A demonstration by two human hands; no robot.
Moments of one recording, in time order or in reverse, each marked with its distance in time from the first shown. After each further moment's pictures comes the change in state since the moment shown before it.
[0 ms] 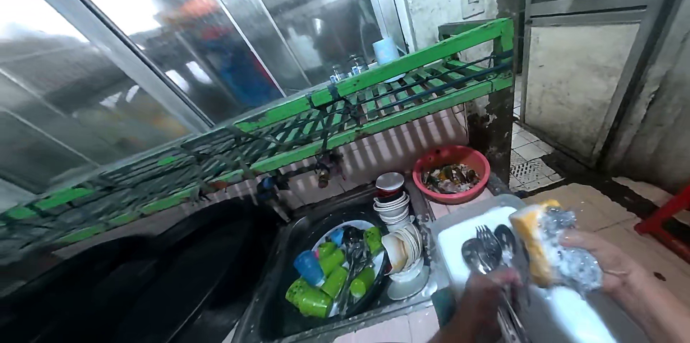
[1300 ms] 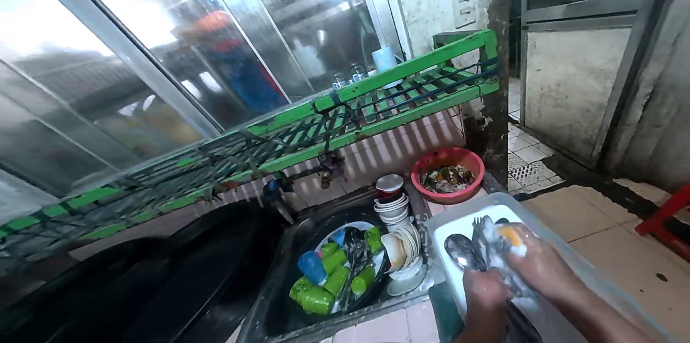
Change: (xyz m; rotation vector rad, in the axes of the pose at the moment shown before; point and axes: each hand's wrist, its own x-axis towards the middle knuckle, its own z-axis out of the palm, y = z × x) left_hand -0.016 -0.002 0.047 0.257 0.567 0.041; right_hand -0.005 0.035 0.038 -1.337 0.385 0.023
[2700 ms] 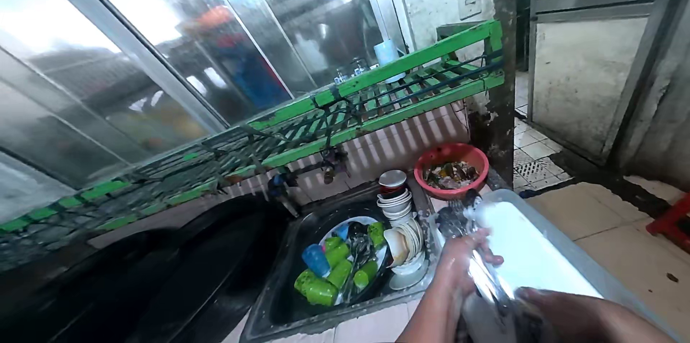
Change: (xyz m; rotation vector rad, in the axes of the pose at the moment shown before) left_hand 0.034 0.040 -0.031 -0.354 -0.342 -0.047; right_hand -0.014 0.022 -0.006 -0.271 -0.975 0.031
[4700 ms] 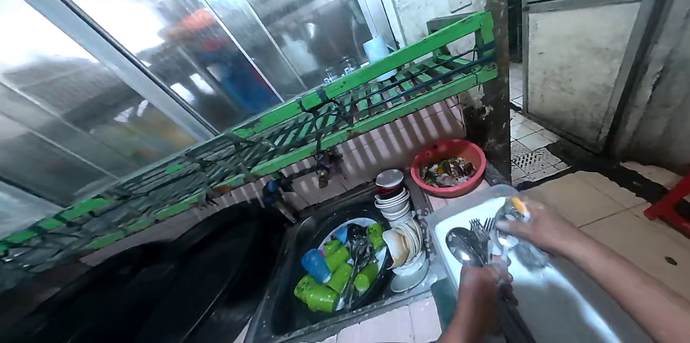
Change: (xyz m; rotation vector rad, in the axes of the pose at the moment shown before) left_hand -0.018 -0.044 0.005 0.187 0.062 0.002; right_hand 0.011 -0.001 -0.075 0.345 0.806 0.027
